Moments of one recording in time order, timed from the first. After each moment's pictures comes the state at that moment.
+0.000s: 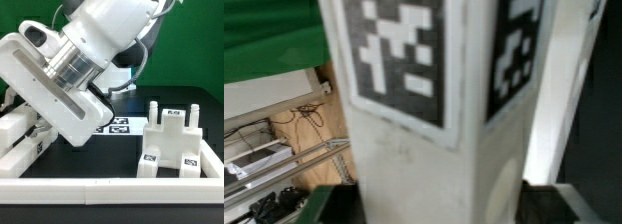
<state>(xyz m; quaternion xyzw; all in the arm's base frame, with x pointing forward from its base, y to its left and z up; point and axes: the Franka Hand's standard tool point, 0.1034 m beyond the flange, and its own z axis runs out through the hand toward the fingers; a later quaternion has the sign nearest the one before) 0.541 -0.164 0.081 0.92 -0.10 0.03 0.37</state>
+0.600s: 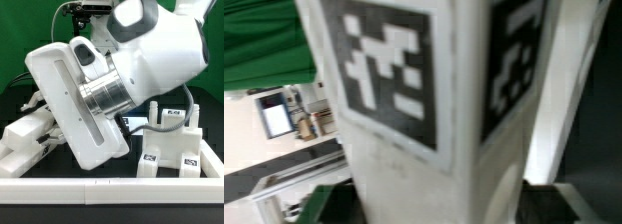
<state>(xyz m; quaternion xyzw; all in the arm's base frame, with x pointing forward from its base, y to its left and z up) 0.552 -0.132 0.076 0.83 -0.11 0.03 0.54</state>
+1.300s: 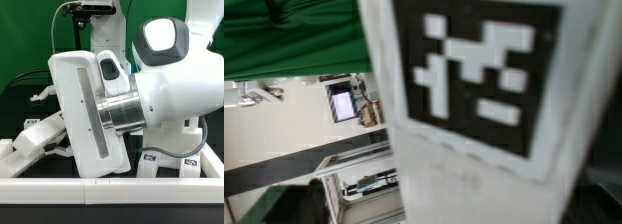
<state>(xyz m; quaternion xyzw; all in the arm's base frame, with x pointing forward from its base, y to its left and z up) 0.556 -0.125 0.077 0.79 -0.11 0.02 0.60</state>
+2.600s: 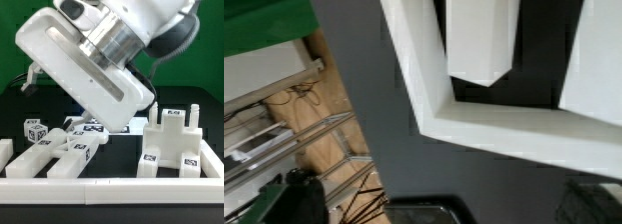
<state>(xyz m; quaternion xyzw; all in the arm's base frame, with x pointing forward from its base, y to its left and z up) 0.588 -0.113 0.124 0.93 -0.12 0.08 0.34</state>
